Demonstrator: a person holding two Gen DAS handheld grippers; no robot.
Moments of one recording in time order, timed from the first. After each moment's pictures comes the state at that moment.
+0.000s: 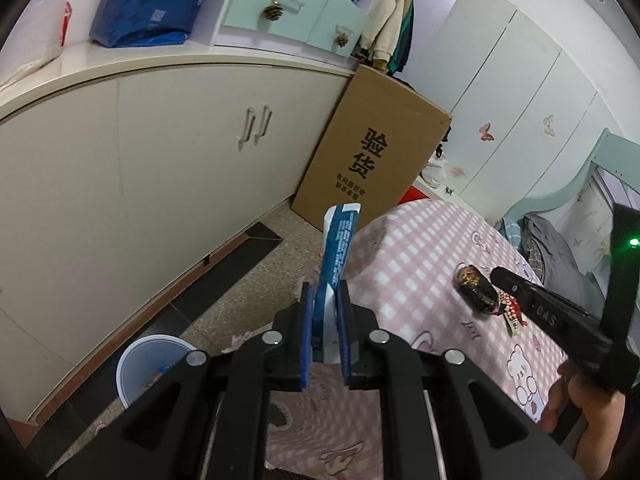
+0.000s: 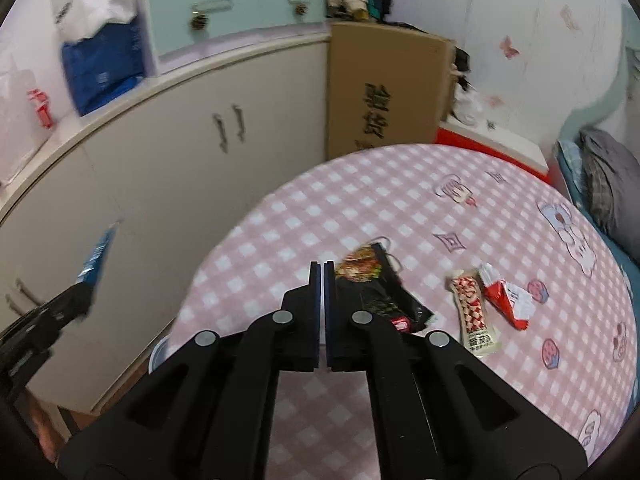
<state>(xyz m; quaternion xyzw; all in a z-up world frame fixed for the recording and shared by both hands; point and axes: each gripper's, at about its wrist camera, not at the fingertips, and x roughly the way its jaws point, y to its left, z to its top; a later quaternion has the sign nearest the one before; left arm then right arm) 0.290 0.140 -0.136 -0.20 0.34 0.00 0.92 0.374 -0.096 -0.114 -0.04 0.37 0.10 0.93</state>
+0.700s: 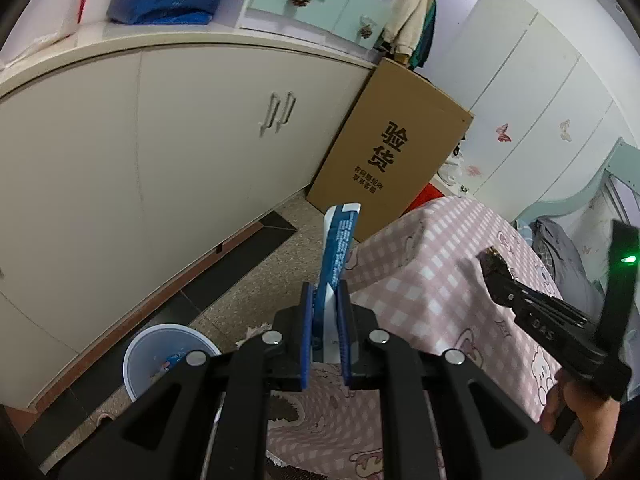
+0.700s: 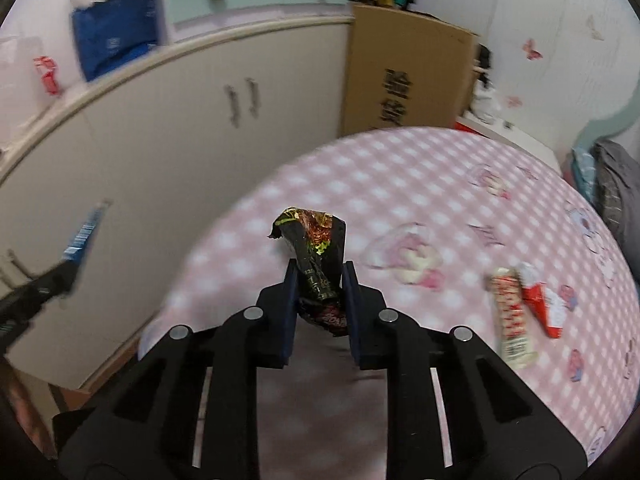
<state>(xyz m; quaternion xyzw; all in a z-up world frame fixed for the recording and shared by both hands) 0.295 0.167 -0.159 -0.22 0.36 0.02 0.91 0.376 -0.068 -0.138 -0.07 0.38 0.15 0.91</state>
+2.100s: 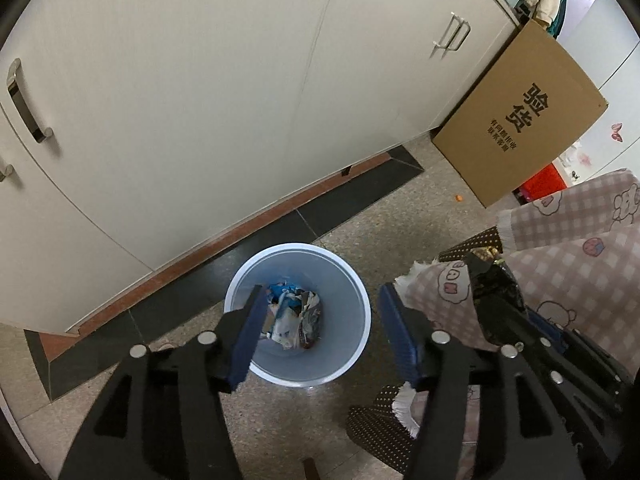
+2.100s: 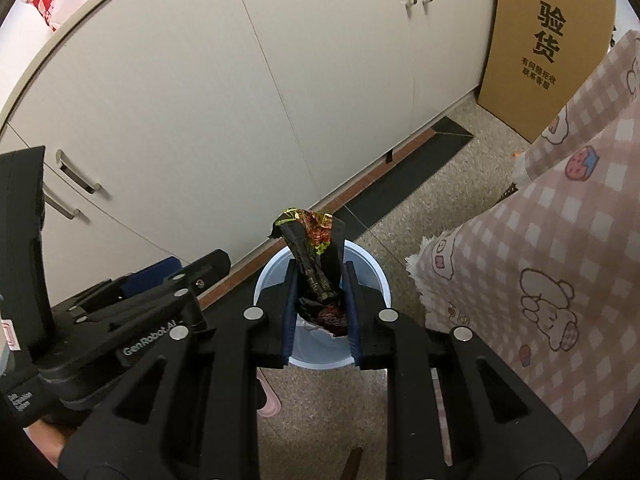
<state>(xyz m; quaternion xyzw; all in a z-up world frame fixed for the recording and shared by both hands) 0.254 0.304 -0.321 -0.25 0.48 0.17 0.82 0.313 0.145 -0.304 -0.06 0.49 0.30 0.82</state>
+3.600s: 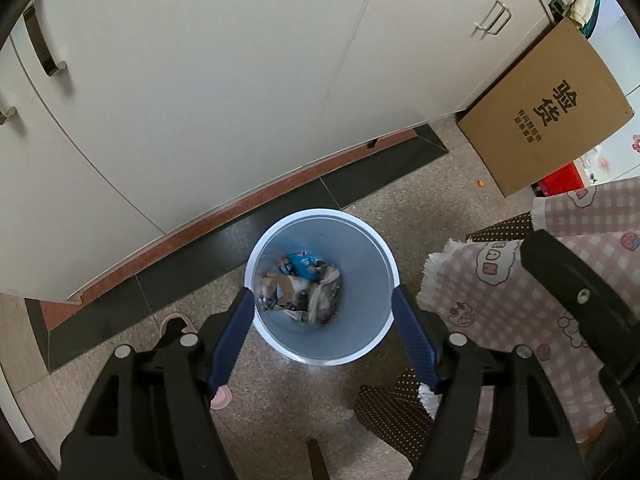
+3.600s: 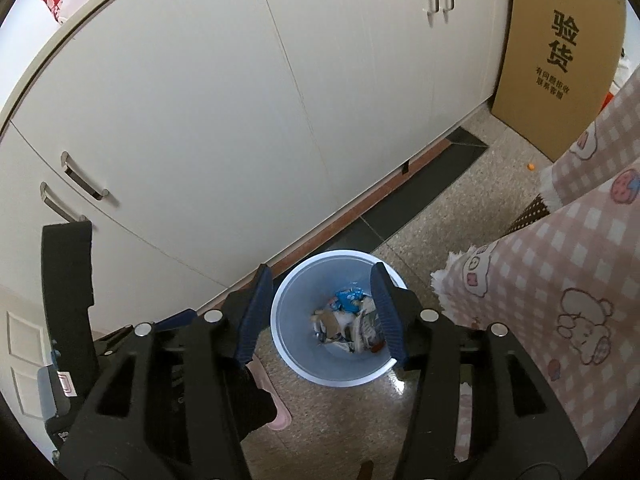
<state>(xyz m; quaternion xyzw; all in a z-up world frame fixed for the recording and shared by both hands) 0.235 0.325 -0.359 -0.28 0.52 0.19 0.79 0.315 0.175 -0.308 -0.06 0.47 0.31 0.82</state>
